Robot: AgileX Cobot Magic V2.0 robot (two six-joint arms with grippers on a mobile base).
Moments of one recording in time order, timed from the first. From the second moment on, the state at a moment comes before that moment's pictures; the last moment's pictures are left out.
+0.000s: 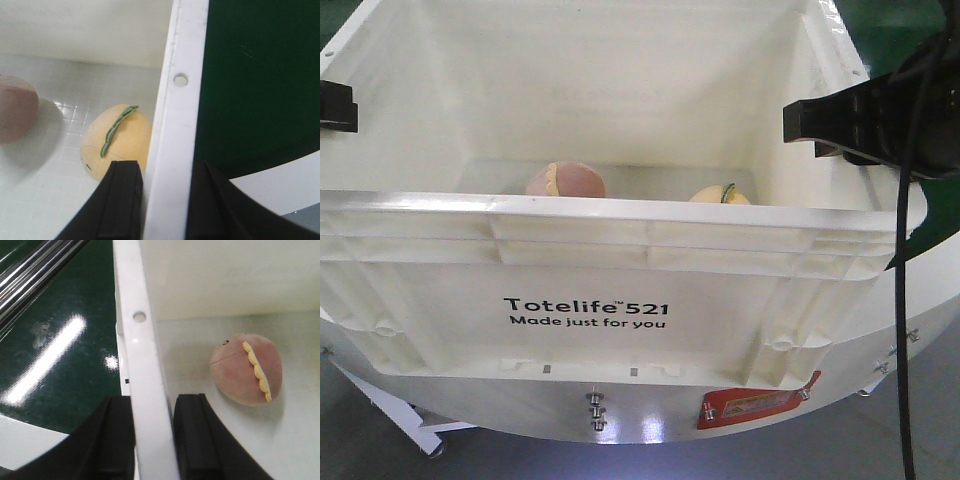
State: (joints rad) left arm -0.25 1.06 -1.24 0.02 1.00 -0.15; right arm 0.64 1.17 -1.30 -0.37 1.12 0.56
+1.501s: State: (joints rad) left arm -0.25 1.06 -1.24 0.01 1.00 -0.15; right arm 0.64 1.17 -1.30 -0.37 1.12 0.56
